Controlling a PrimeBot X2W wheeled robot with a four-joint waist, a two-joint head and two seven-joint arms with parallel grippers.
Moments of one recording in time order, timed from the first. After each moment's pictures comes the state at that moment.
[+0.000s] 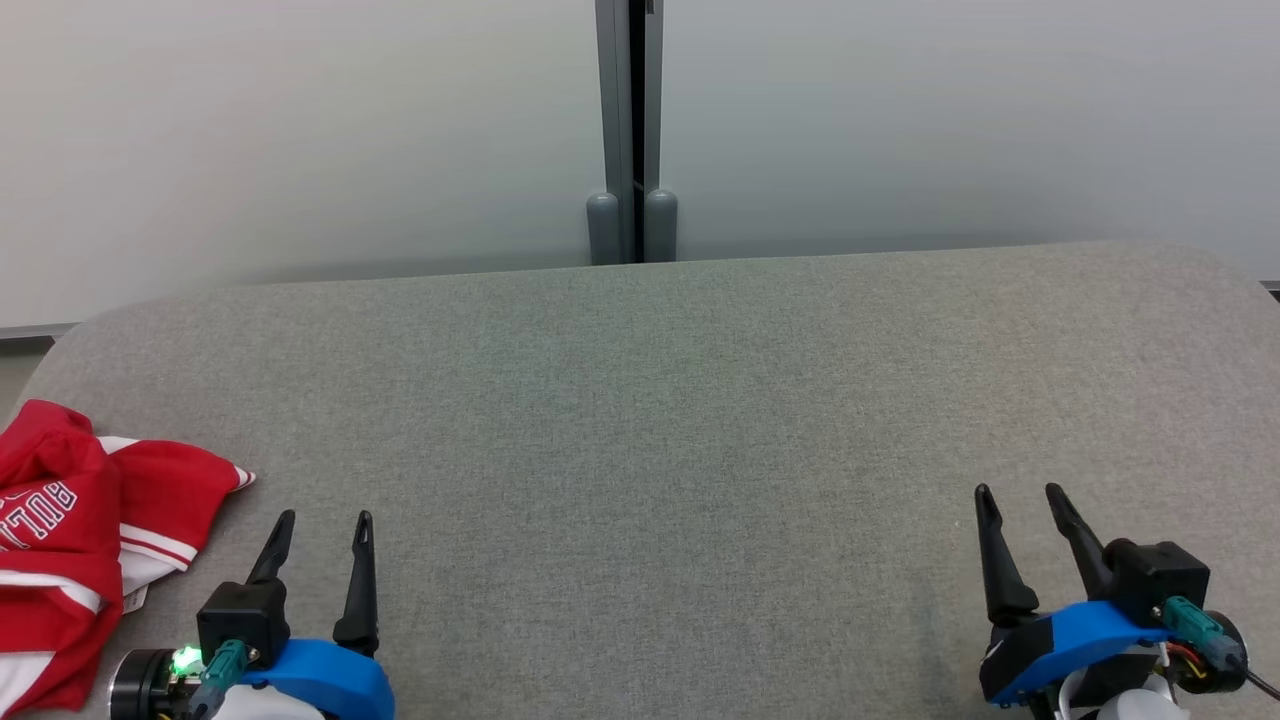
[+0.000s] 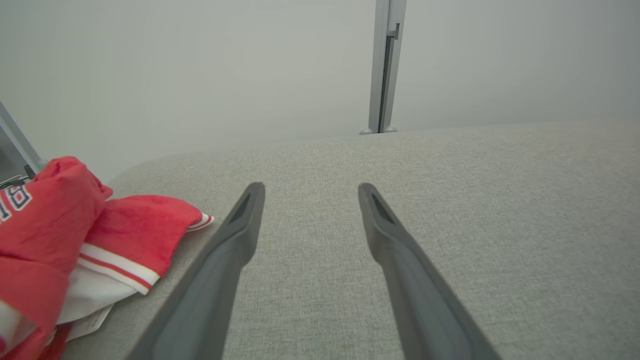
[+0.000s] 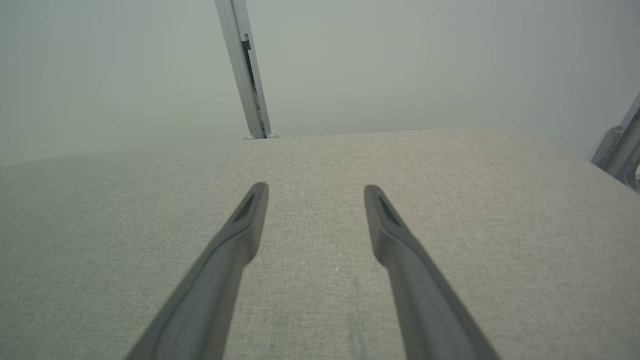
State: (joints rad) left arm -0.10 0.15 -0.07 0.45 -0.12 -0.08 -0.24; right arm -0.15 -0.05 -0.07 0.45 0.11 0.13 -0.24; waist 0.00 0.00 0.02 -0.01
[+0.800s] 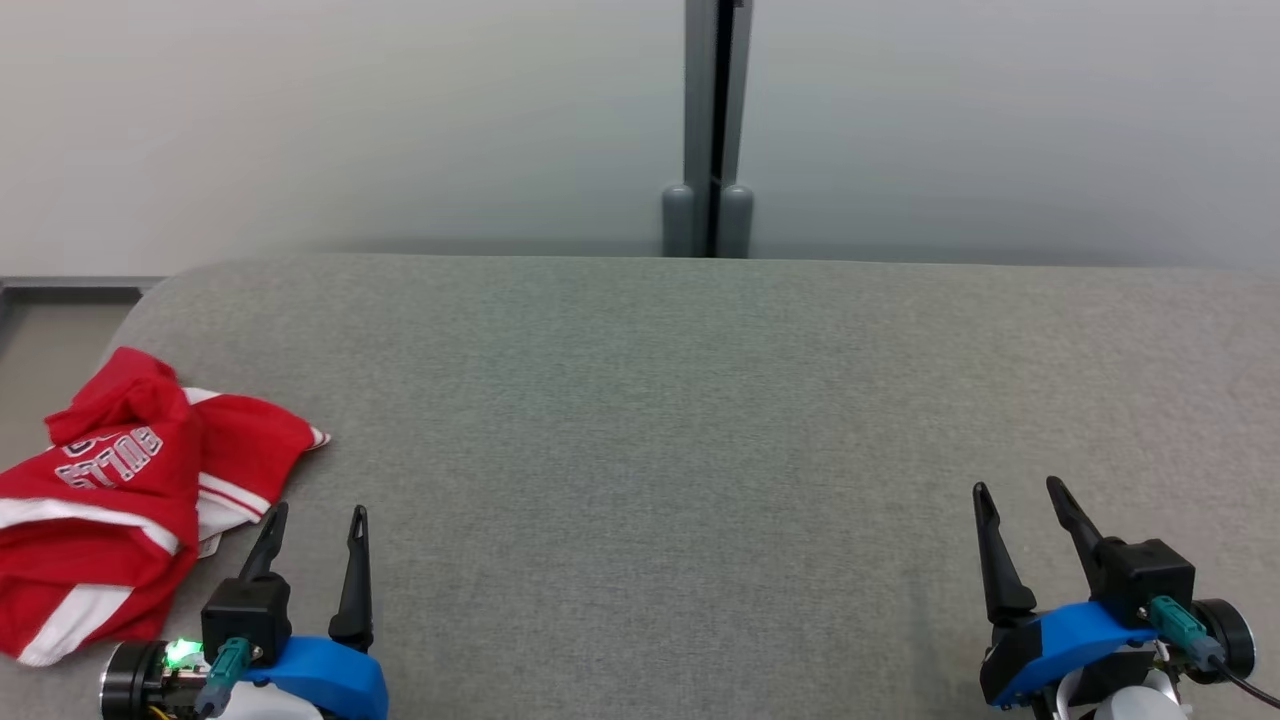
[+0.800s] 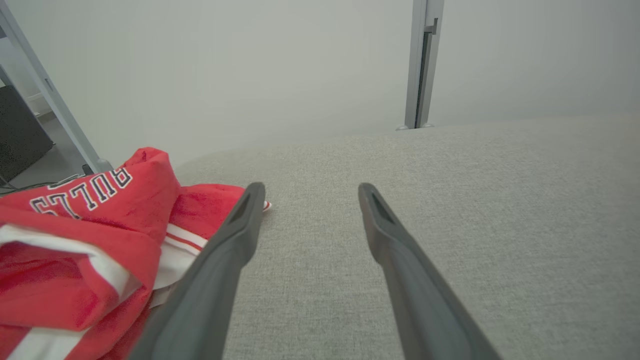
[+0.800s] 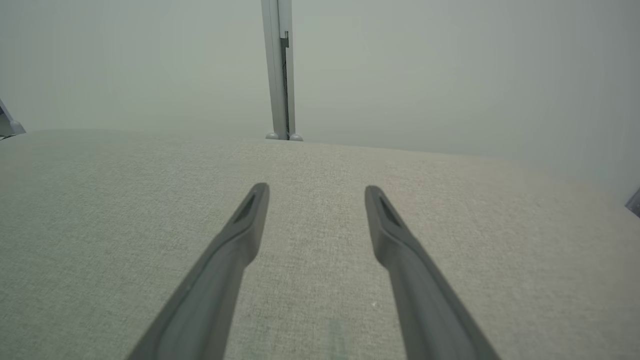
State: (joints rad) left arm -0.11 0.14 -0.04 0.46 -0.03 -0.08 -0.26; right arm -0.16 -0.05 -0.09 0.44 0.00 0.13 -0.26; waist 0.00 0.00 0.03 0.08
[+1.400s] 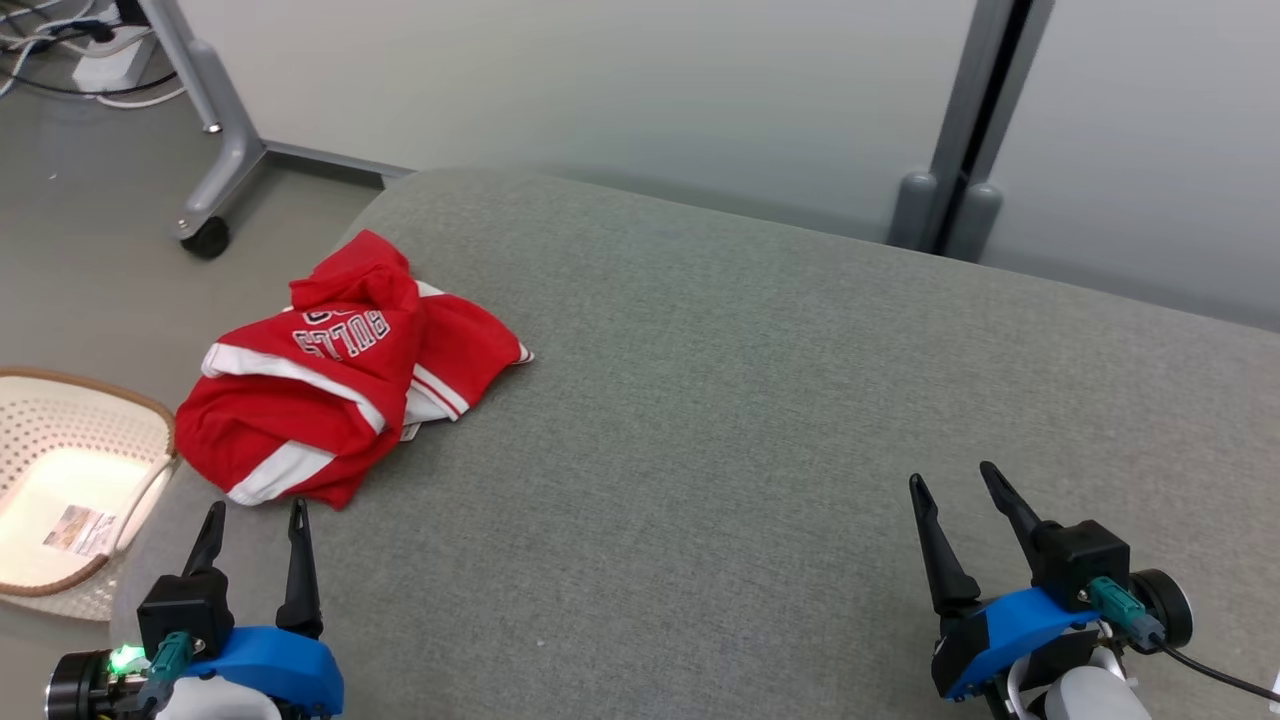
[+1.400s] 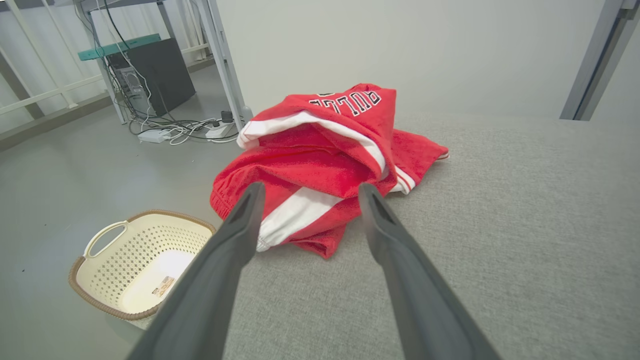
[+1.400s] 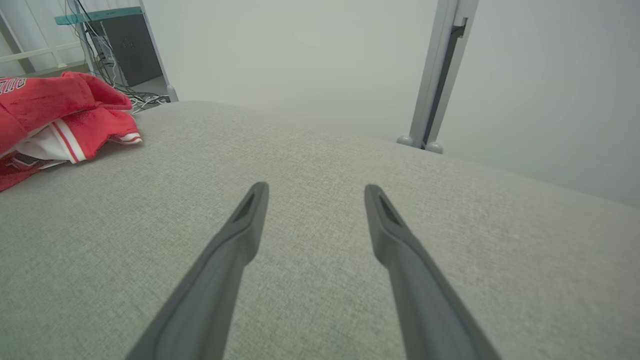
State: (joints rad) left arm -0.13 0.15 0.05 0.48 -0.05 -0.08 -0.26; right arm -0.20 -0.05 0.02 0.47 0.02 0.13 -0.26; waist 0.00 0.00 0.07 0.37
